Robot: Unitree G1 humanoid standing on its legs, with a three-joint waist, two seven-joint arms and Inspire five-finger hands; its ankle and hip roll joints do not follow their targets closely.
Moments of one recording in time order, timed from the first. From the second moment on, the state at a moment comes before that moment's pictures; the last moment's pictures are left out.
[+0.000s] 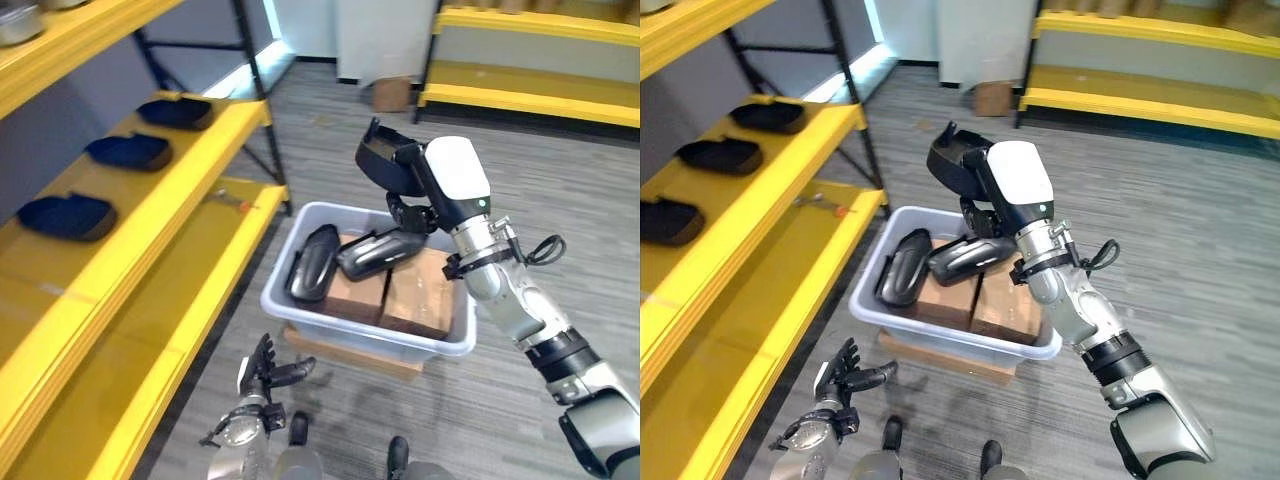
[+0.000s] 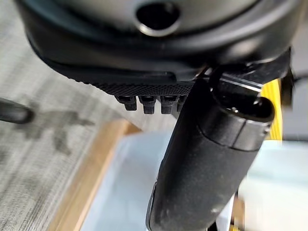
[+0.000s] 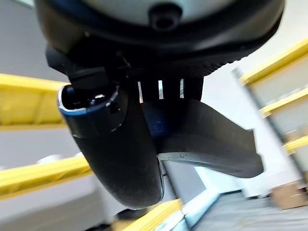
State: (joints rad) left arm 0.07 0.11 -0.10 0.45 -0.31 0.00 0.18; right arm -0.72 -0.66 0.48 0.26 -0.55 -0.10 -0.33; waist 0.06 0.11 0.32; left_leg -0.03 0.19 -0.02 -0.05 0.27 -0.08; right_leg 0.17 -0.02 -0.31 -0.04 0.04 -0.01
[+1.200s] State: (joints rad) left arm 0.08 0.23 -0.02 0.43 -0.27 -0.01 0.20; right arm -0.87 -0.62 0.65 0.26 -0.71 -0.15 -0.30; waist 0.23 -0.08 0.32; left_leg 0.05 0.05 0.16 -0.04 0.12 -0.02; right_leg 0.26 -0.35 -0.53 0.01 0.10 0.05
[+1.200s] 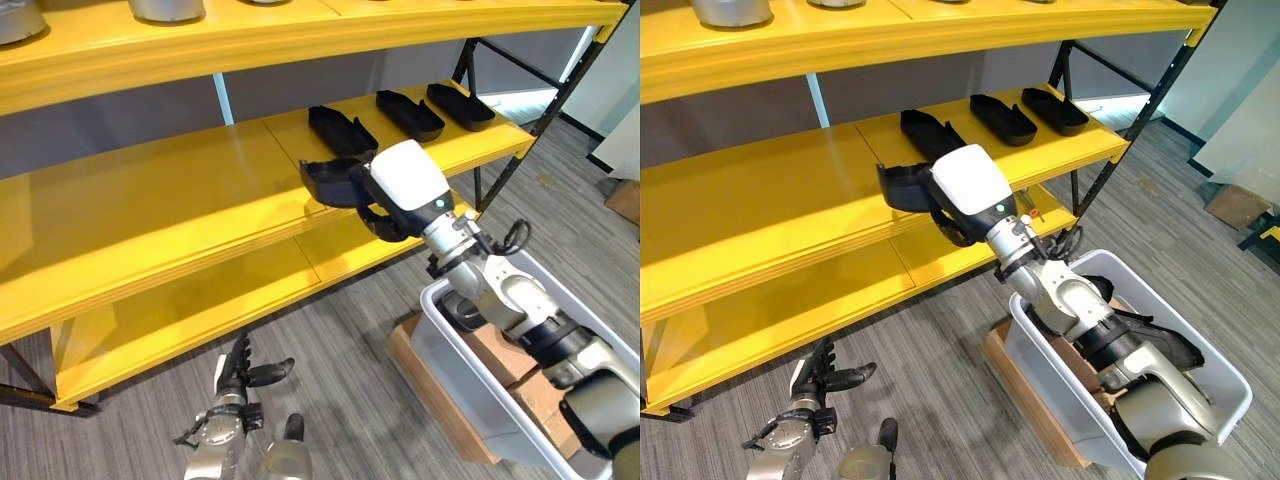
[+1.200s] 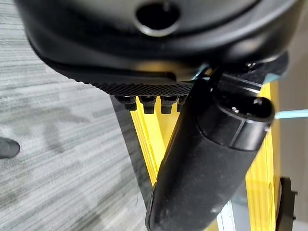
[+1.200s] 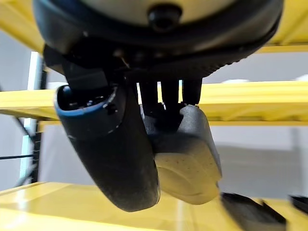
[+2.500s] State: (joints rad) left arm -0.06 0.21 -0.11 0.41 -0.27 -0.03 0.22; right arm -0.80 -0.82 0.60 0.12 -0.74 -0.15 -0.31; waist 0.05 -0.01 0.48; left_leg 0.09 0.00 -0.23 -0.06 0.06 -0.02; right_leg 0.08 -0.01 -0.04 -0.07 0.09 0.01
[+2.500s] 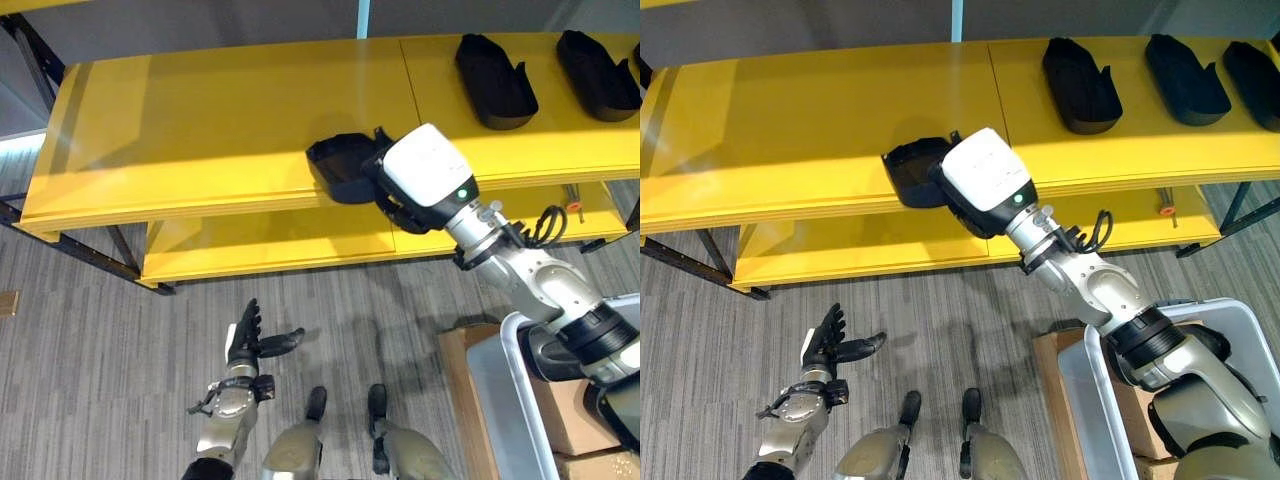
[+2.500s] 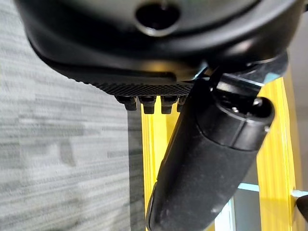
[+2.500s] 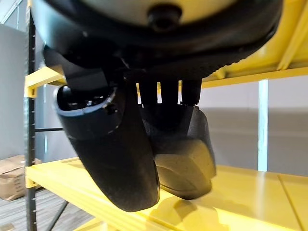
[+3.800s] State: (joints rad) left arm -0.10 0.26 -0.16 0.47 -0.27 -0.02 0.22; right arm -0.68 -0.66 0.60 0.10 -0.75 -0.13 -0.30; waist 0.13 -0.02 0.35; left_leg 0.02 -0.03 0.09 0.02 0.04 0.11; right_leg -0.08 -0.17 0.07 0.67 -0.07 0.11
